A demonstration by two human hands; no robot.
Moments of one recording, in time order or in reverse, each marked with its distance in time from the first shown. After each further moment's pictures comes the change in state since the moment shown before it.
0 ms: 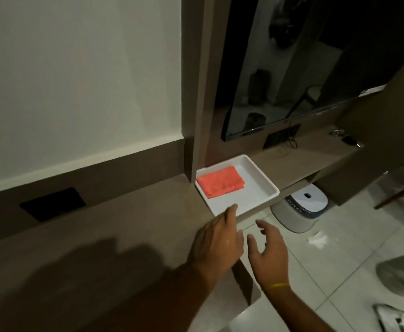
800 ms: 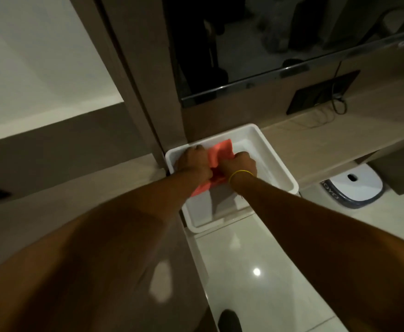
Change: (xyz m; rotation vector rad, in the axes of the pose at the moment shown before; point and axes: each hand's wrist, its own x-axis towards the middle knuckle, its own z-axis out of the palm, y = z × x) left_hand 0.282 -0.084 0.093 0.276 -0.187 -0.533; right_hand 0.303 0.061 0.171 0.056 -0.434 0.399
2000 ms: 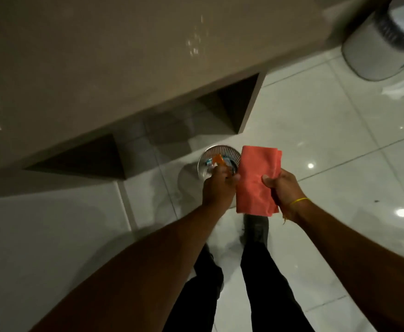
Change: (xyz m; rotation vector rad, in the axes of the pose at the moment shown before) left_hand -0.525 -0.260 0.341 -0.700 -0.227 -0.312; right_hand -0.476 0.426 0.124 0.503 -0.330 0.357
